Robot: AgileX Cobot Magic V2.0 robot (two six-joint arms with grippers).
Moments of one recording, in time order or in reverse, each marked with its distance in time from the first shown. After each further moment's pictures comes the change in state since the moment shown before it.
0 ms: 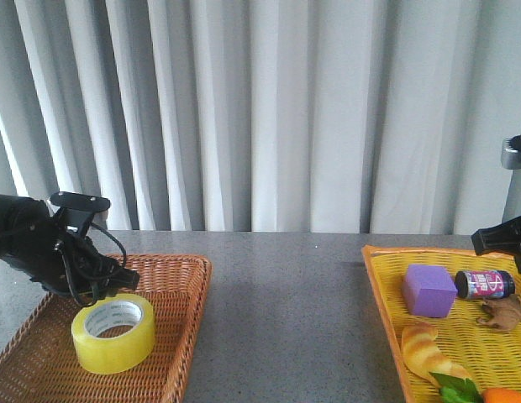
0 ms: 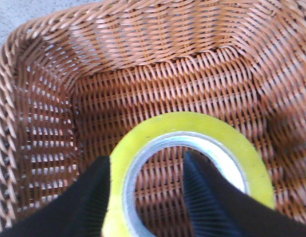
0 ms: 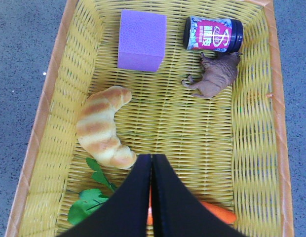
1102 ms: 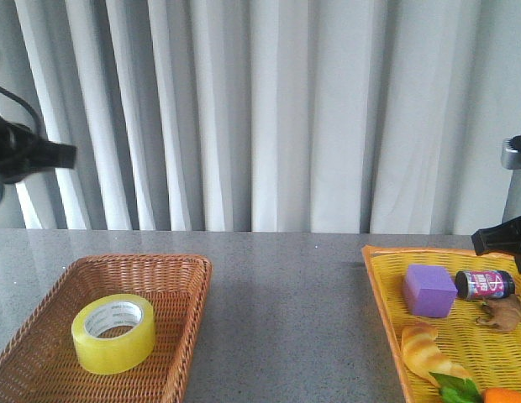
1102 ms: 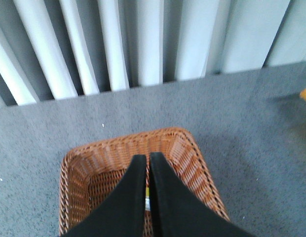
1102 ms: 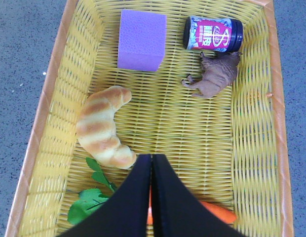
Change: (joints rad) left arm 0.000 -0.470 -0.004 -0.117 0.008 0.047; right arm 0.000 0.000 0.000 0.000 0.000 0.000
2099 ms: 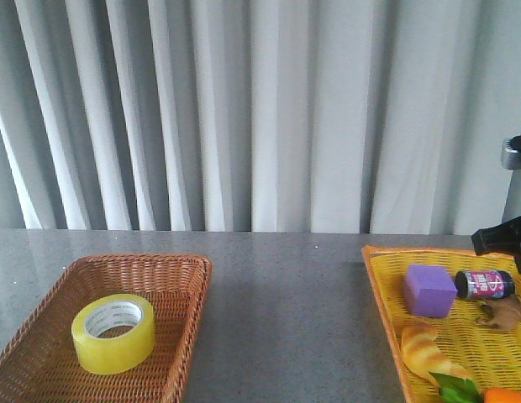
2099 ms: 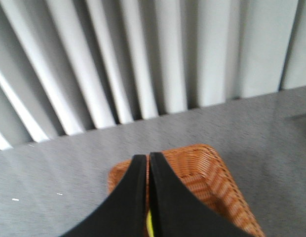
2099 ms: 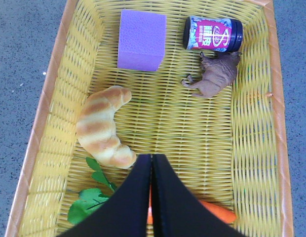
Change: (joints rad) left arm 0.000 -0.266 0.123 0.132 -0.010 0.001; right arm 0.000 0.000 0.000 0.000 0.000 0.000
